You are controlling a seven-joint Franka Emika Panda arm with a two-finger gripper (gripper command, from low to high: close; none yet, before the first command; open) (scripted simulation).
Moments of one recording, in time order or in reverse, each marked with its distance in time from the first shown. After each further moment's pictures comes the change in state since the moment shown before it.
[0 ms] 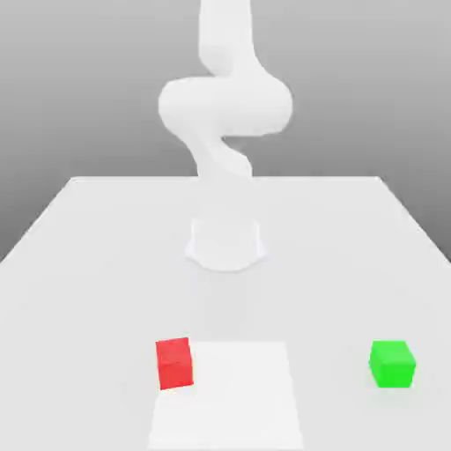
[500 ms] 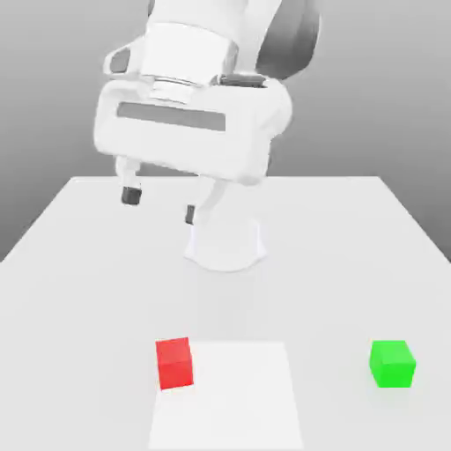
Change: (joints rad) arm -0.319 0.440 0.199 -0.243 -0.138 0.241 0.682
